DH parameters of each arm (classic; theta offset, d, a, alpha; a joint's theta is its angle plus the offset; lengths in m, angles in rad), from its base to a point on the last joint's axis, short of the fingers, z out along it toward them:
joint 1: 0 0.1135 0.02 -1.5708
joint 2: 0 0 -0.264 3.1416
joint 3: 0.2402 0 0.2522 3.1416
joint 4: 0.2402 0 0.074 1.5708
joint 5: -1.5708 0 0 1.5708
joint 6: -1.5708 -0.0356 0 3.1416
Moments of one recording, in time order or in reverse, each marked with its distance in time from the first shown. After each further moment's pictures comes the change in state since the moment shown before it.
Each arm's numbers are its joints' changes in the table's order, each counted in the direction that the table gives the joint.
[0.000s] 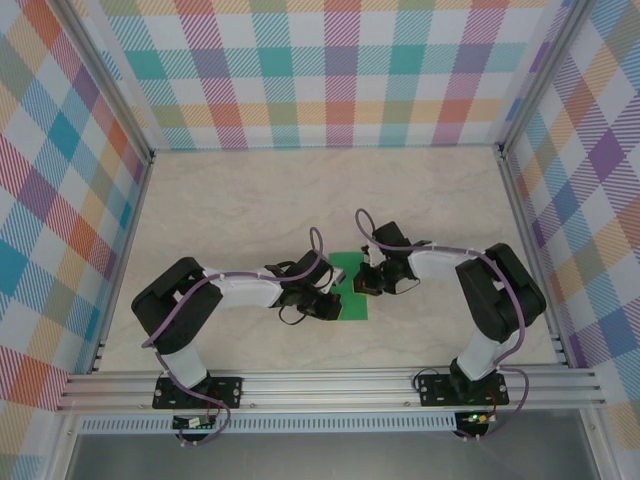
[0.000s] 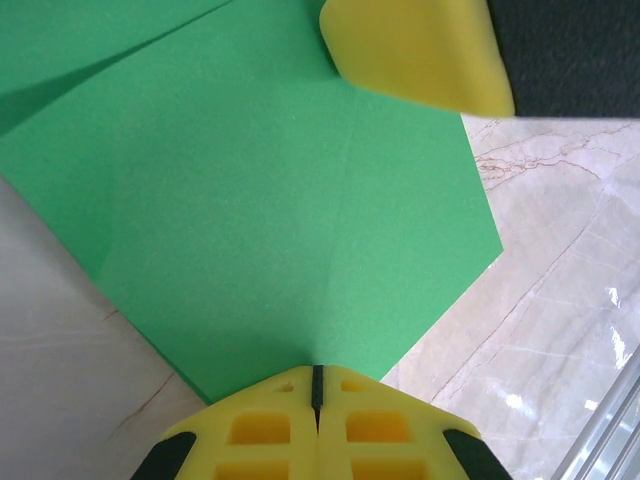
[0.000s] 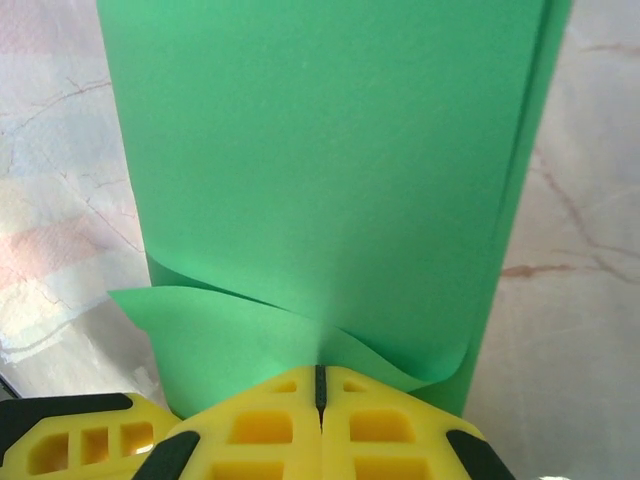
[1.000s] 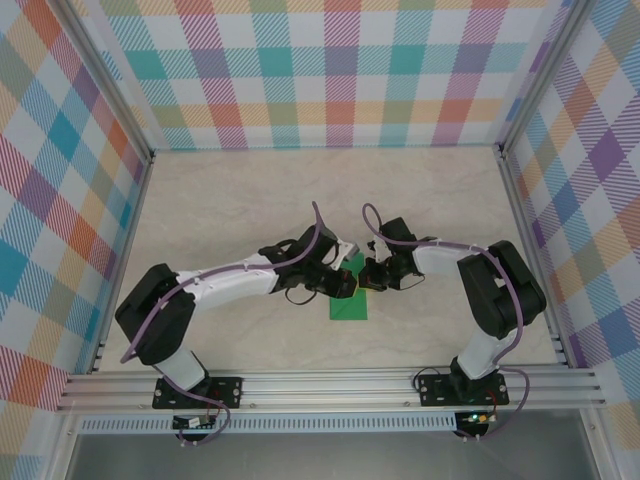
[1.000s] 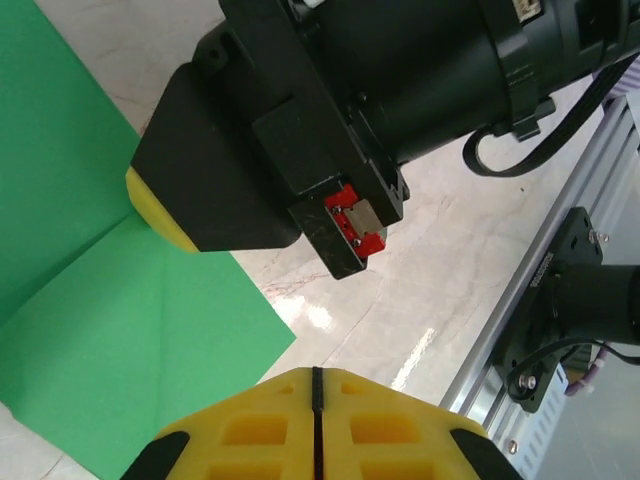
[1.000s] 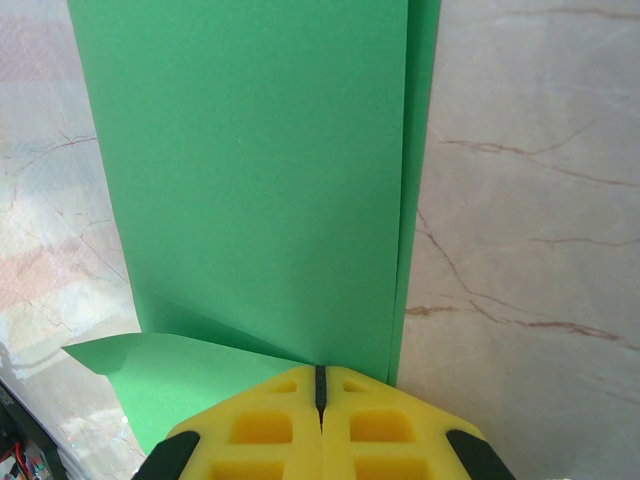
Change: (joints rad) left arm 0.002 -0.091 0.195 0.108 -0.050 -0.034; right arm -0.050 0.016 0.015 0.012 0.019 0.022
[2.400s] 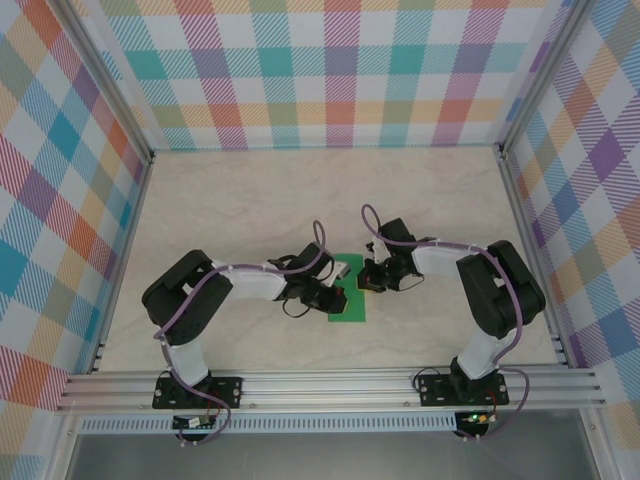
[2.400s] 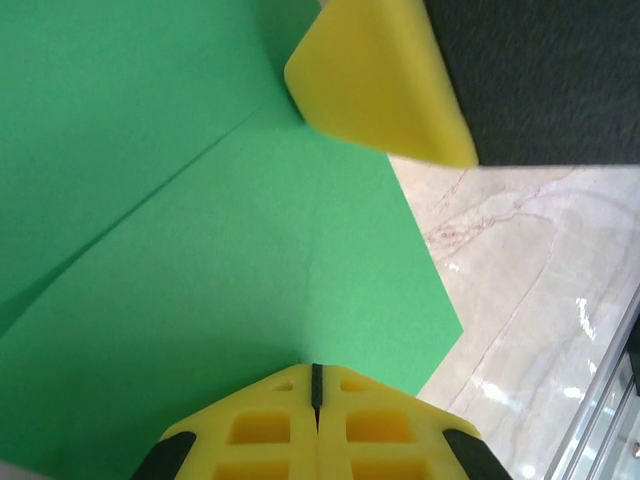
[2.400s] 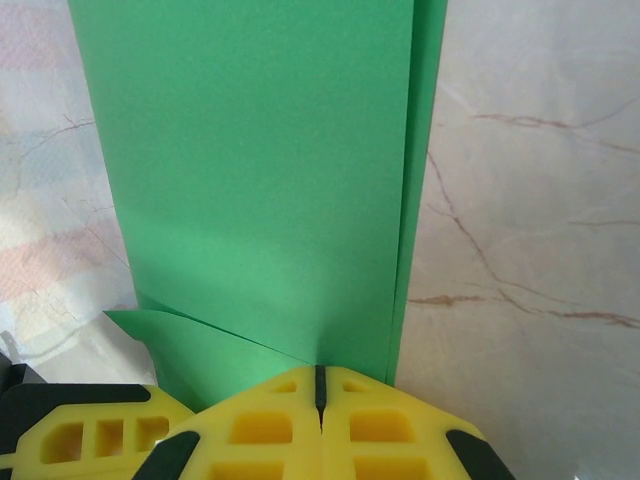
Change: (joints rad) left arm 0.045 0.159 -0.153 -0.174 -0.050 -0.016; right arm 0.001 0.004 -0.002 0.002 0.019 0.000
